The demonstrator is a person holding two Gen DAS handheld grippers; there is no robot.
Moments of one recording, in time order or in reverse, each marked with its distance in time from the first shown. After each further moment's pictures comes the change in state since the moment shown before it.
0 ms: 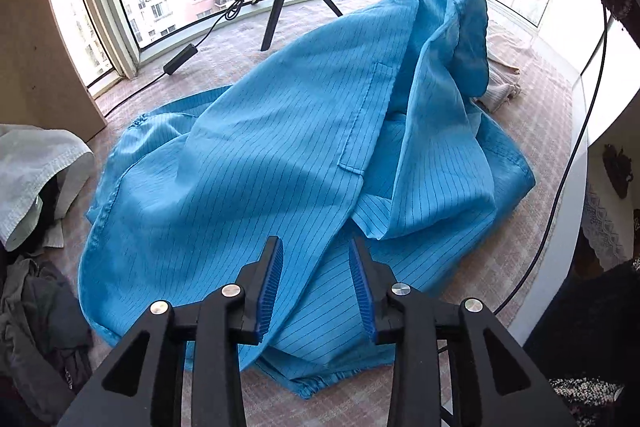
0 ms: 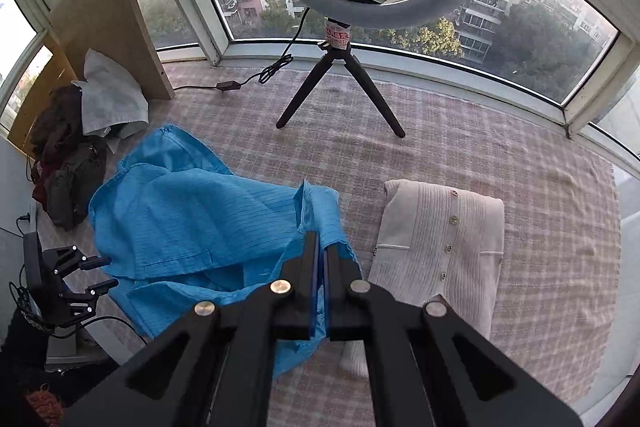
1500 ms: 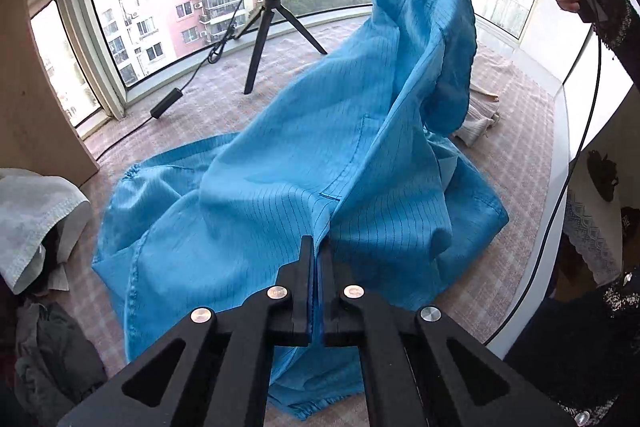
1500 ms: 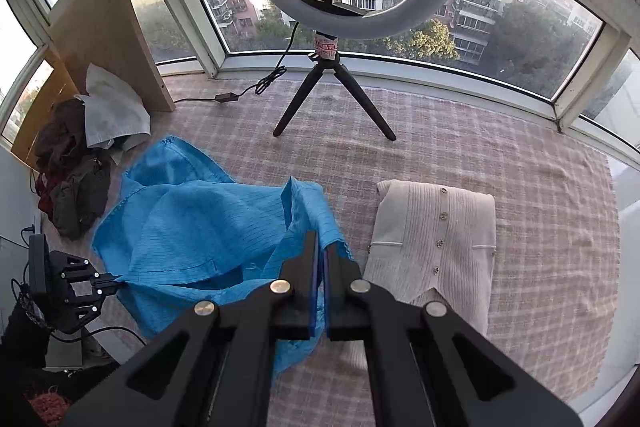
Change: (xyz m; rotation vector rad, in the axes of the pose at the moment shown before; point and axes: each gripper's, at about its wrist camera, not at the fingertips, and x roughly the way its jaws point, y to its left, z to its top) left arm -0.060 0.021 0.048 -0.028 -0.130 -0.012; right arm -0.035 -0.004 -0.004 0.033 -0.073 -0.006
